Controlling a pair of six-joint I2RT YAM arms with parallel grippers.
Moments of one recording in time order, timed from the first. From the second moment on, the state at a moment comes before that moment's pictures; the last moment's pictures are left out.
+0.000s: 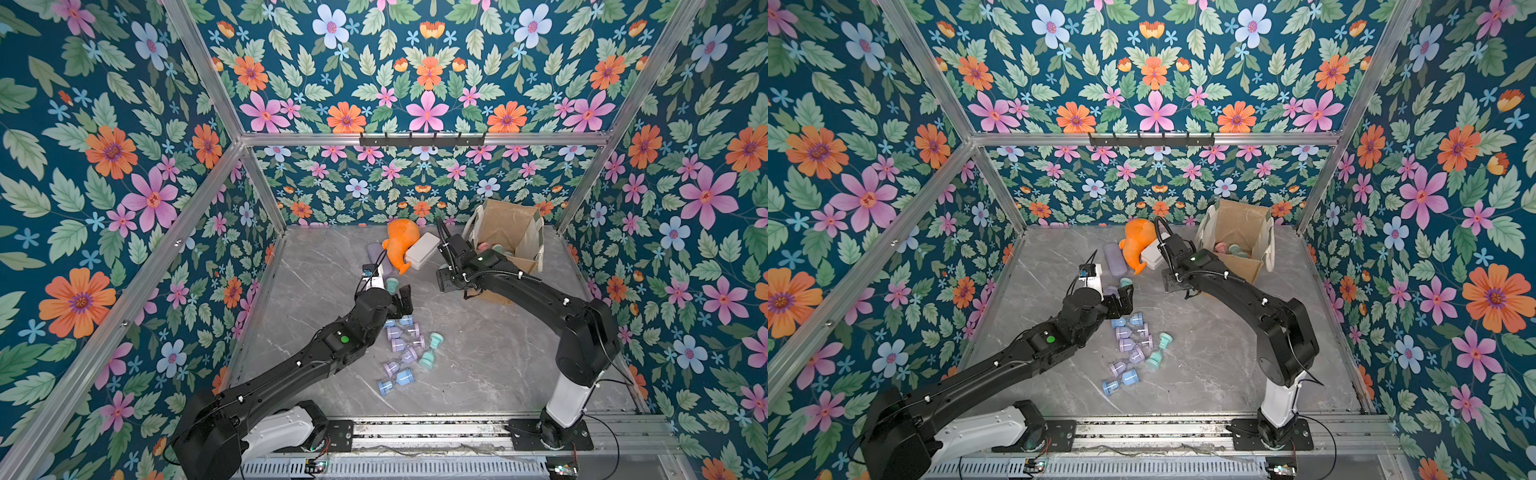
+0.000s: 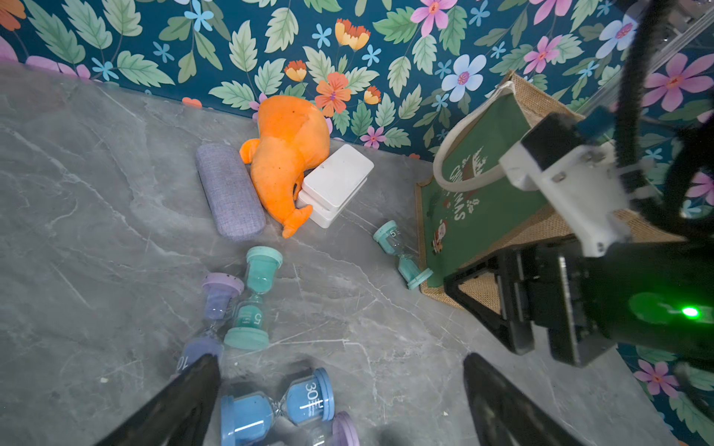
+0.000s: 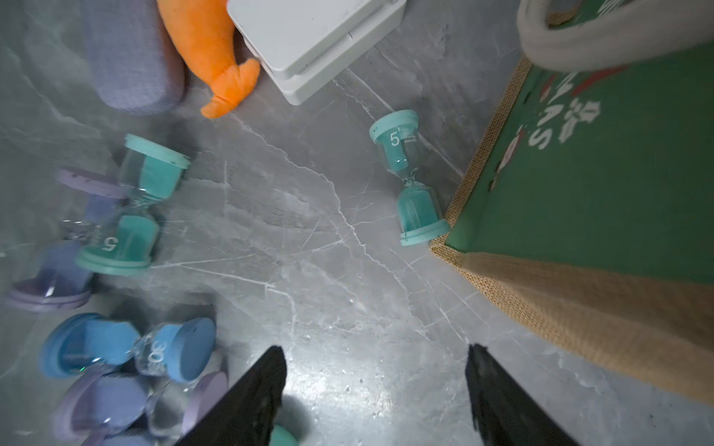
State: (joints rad) left arm -0.83 1.11 0.75 -0.07 -0.43 -0.60; right arm 0.61 1.82 1.55 -0.81 0.25 0.36
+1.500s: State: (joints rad) left arm -0.83 1.19 0.76 -0.02 -0.40 -0.63; right arm 0.51 2.21 1.68 -0.68 0.21 0.32
